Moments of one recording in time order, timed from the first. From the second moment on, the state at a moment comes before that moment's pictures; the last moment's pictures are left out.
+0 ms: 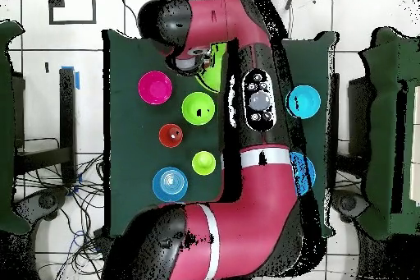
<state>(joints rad) -0.25 -0.36 0.42 0.77 -0.51 1.38 1.77</state>
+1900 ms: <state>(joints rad) -0.21 -0.40 0.40 0.83 -0.60 1.20 1.77</state>
